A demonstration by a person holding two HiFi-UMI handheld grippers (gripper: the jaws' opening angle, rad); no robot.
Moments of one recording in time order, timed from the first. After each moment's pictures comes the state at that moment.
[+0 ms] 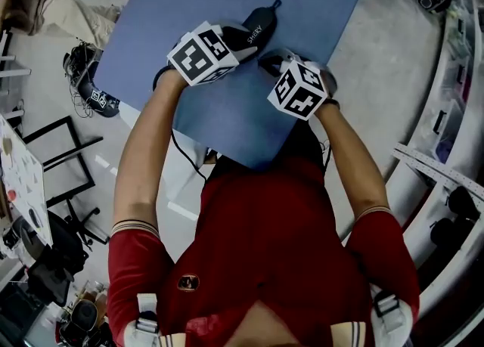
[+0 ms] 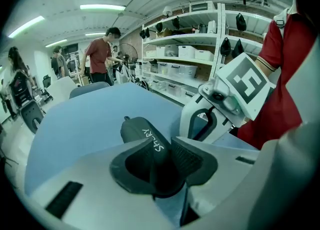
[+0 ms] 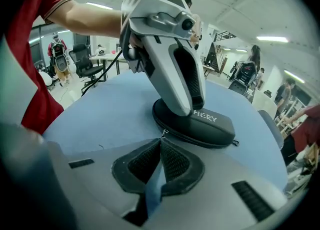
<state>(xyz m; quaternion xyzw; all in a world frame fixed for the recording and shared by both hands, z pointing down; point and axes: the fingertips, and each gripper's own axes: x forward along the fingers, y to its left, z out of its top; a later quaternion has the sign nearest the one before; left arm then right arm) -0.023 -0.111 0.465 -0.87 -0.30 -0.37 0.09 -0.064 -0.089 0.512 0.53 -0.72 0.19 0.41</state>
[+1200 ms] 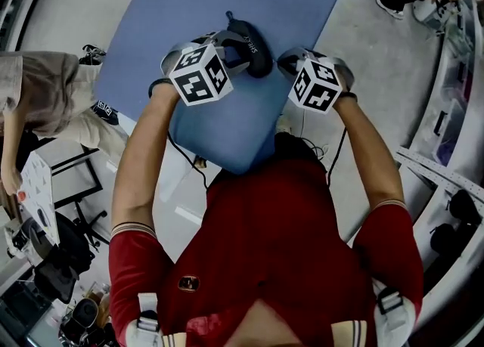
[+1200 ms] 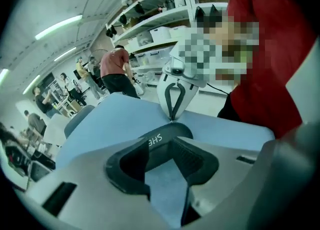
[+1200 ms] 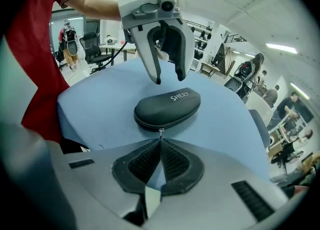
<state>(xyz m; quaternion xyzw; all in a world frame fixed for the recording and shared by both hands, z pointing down) 0.001 -0.050 0.447 -0.82 -0.34 -0.37 0.29 0.021 -0.004 0.501 0.49 -0.72 0.16 0.47</state>
